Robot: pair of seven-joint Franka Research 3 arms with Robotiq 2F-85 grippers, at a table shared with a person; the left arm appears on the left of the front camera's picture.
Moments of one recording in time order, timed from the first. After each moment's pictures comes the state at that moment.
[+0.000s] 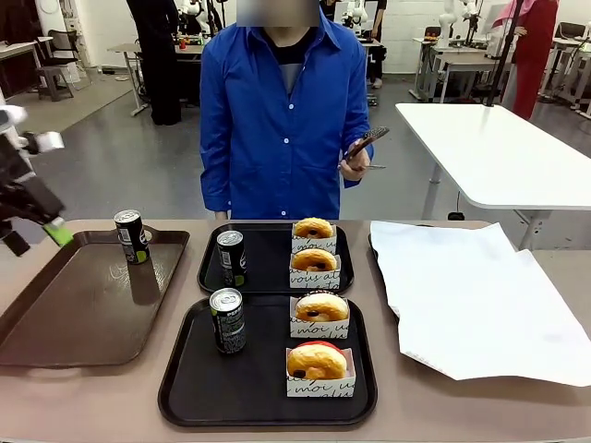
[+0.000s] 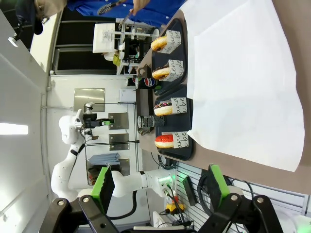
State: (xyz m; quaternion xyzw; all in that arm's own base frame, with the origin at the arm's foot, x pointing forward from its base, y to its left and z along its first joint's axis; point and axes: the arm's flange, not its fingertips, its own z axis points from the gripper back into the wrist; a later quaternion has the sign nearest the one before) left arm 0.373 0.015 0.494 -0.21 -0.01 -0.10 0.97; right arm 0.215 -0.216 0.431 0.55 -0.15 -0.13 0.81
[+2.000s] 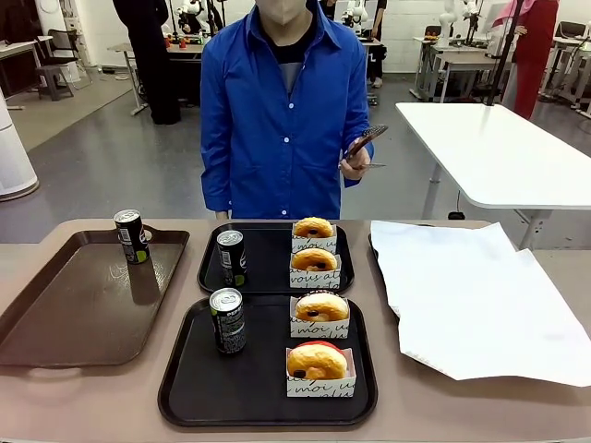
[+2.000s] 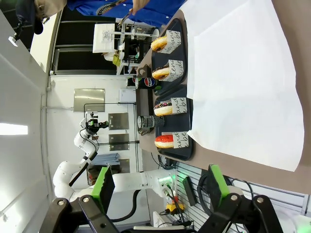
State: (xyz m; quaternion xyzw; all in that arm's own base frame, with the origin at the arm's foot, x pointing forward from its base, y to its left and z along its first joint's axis) left arm 0.342 0.155 0.468 -0.57 -0.08 0.05 0.82; right arm 0.215 -0.217 0.431 0.55 -0.15 -0.13 0.81
